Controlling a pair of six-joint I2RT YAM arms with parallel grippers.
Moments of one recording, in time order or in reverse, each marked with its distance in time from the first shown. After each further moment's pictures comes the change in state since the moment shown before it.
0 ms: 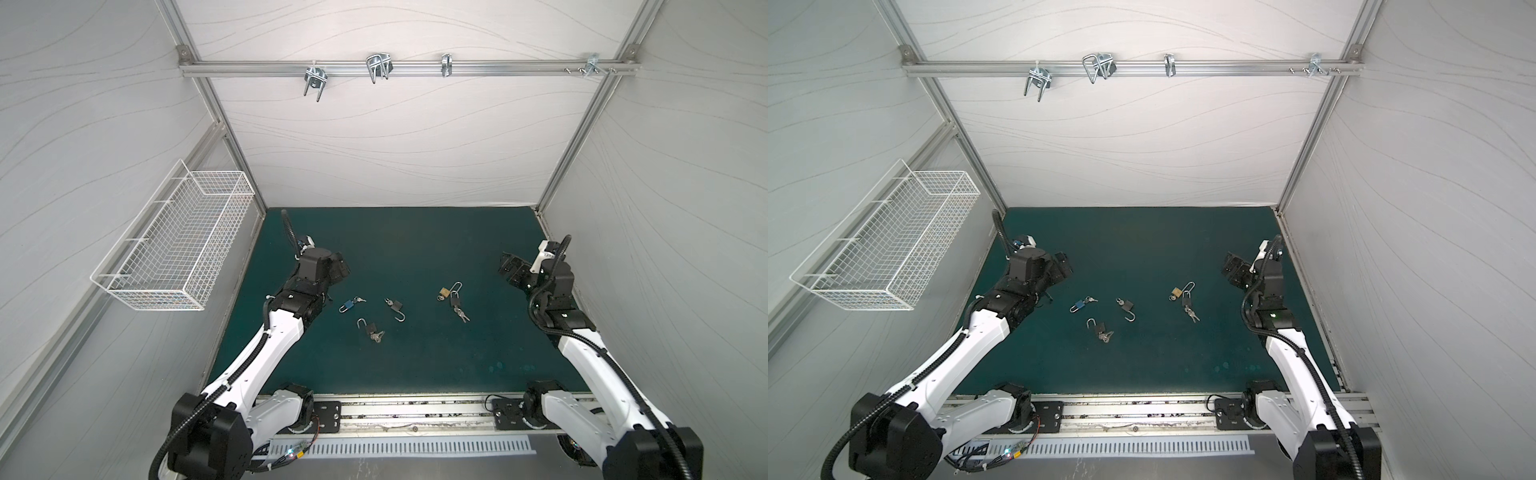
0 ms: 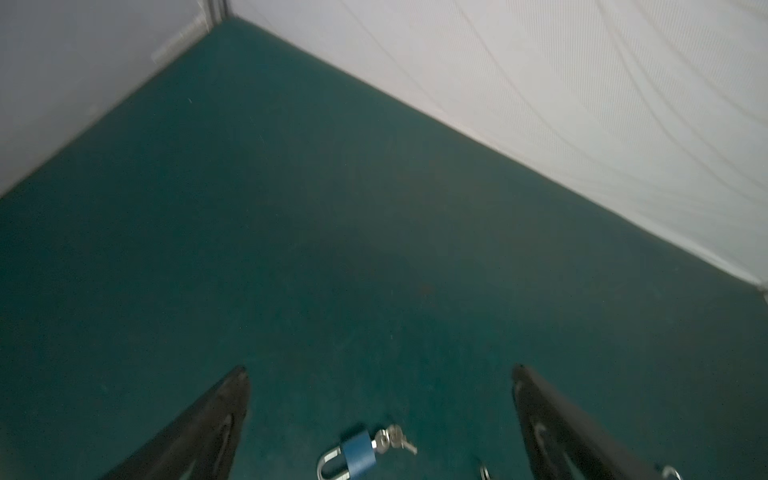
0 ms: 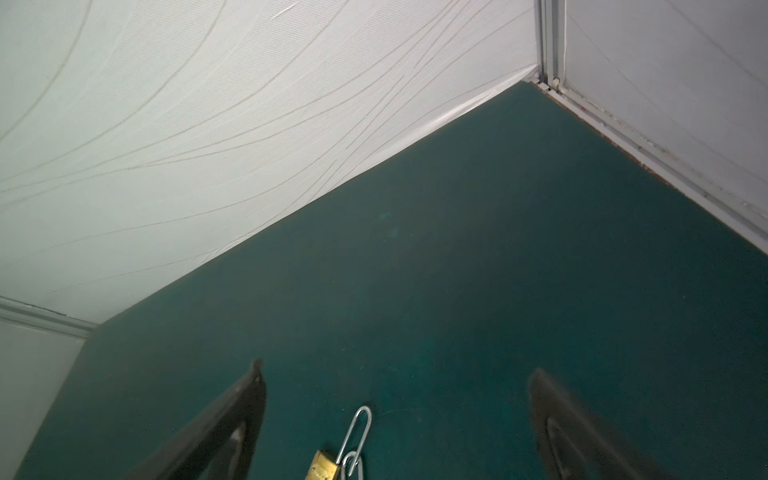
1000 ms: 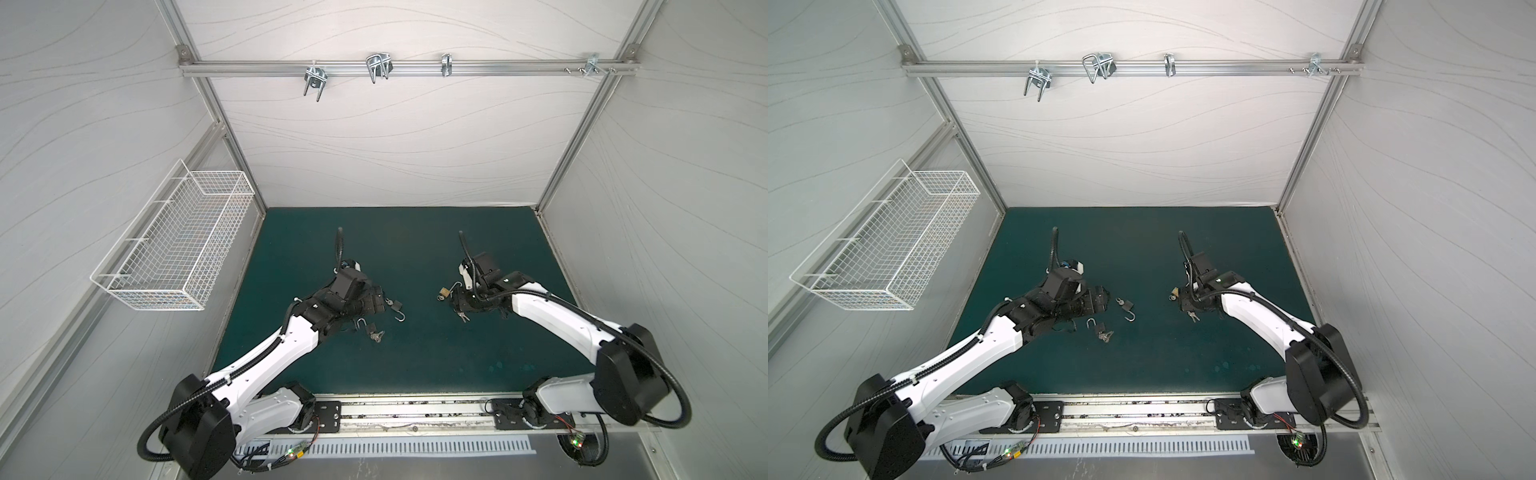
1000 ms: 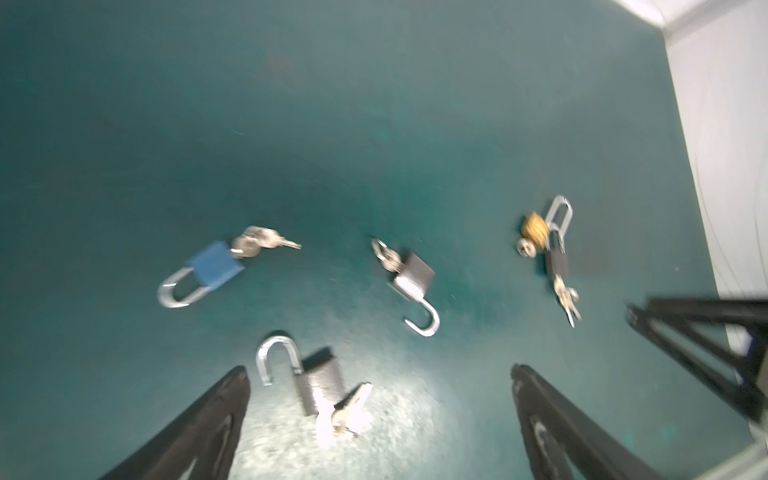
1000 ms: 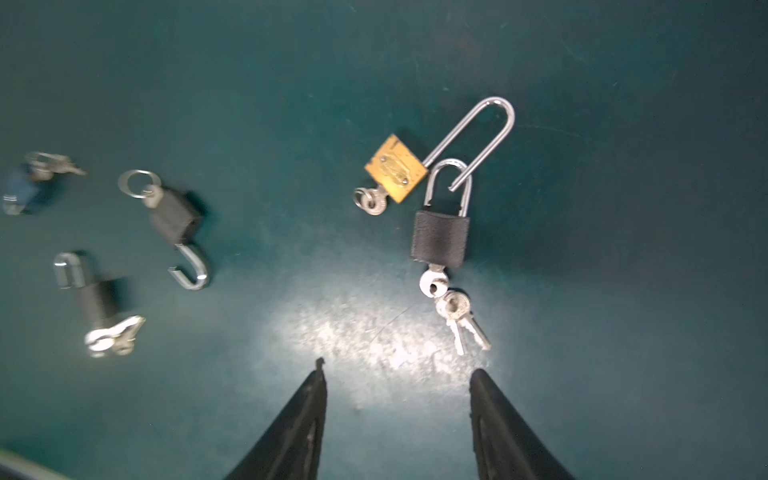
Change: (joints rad) left arm -0.303 0.038 -0.038 -0.124 0.235 -0.078; right arm 0.452 0.502 0.319 -0.579 -0.058 -0.101
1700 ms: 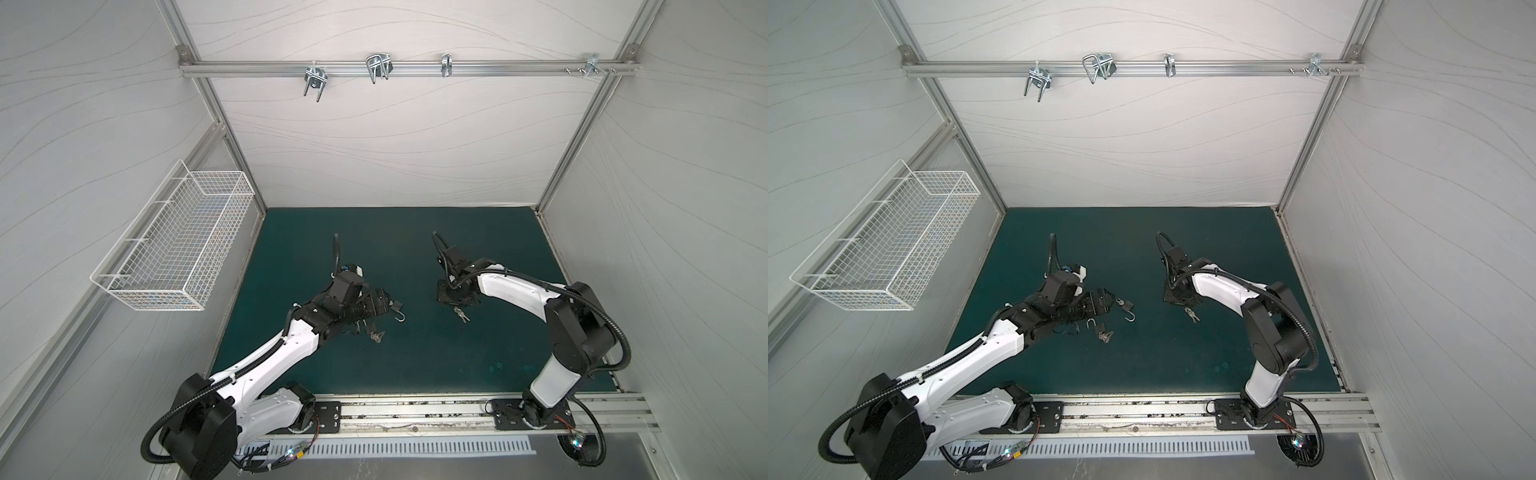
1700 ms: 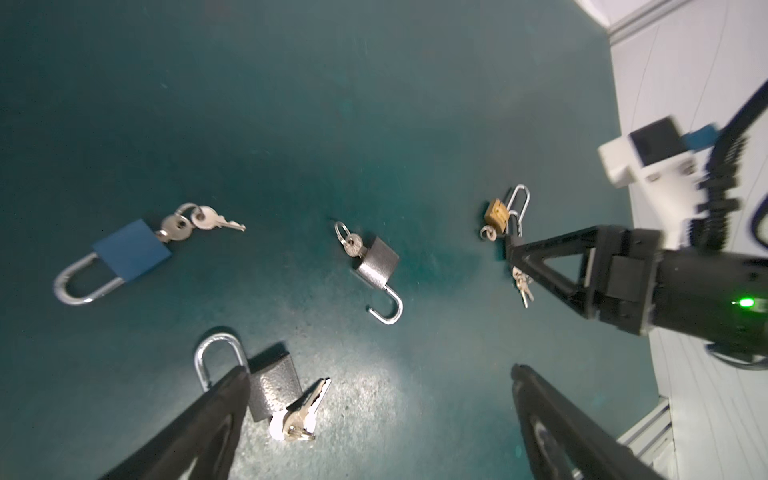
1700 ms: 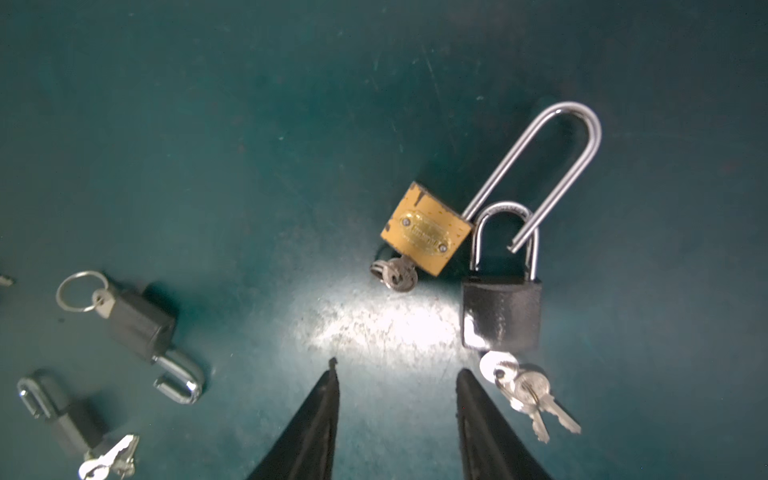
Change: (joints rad) left arm 0.056 -0.040 -0.079 0.114 0.116 -0.073; right arm 0.061 0.304 0.183 0.010 0.037 0.245
